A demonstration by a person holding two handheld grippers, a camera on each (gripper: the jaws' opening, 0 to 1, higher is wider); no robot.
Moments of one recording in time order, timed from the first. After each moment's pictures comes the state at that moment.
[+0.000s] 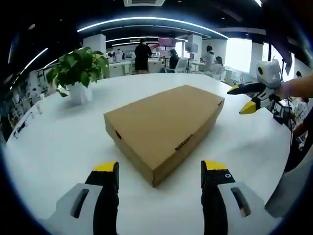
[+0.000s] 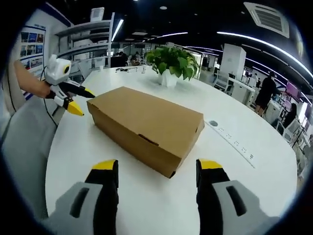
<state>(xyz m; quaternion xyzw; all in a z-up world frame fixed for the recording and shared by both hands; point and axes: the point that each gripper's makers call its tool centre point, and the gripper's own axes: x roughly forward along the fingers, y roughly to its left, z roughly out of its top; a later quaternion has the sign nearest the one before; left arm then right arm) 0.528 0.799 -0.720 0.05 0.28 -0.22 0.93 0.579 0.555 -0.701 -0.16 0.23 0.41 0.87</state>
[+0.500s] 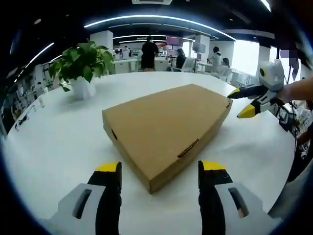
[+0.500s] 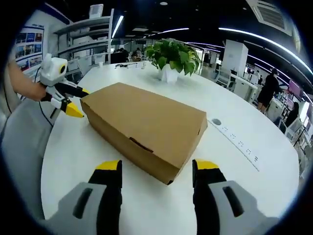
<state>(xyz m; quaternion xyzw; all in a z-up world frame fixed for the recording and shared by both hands) 0.543 0.791 -0.728 0.03 0.29 -0.19 0.94 0.601 0.569 -0.714 -0.16 0.25 0.41 0.86</state>
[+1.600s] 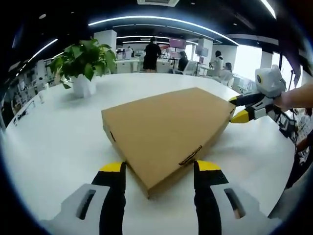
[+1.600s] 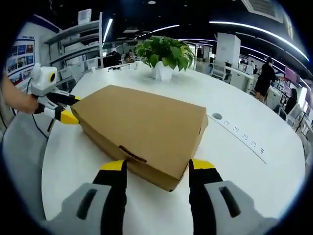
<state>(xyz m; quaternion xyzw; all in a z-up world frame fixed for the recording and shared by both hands) 0.549 0.790 -0.730 0.01 0.29 -0.19 0.94 0.611 0.576 -0.725 -0.12 0.27 0.39 0.87</state>
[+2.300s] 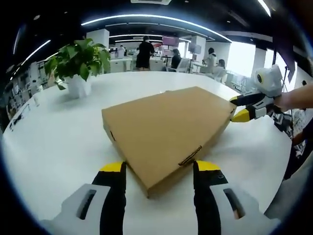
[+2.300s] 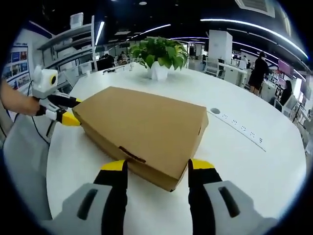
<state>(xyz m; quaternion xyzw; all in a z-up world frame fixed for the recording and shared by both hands) 0.545 0.798 -0.729 0.02 0.30 -0.22 0.93 0.588 0.580 -0.724 -0.10 0.28 0.36 0.89</state>
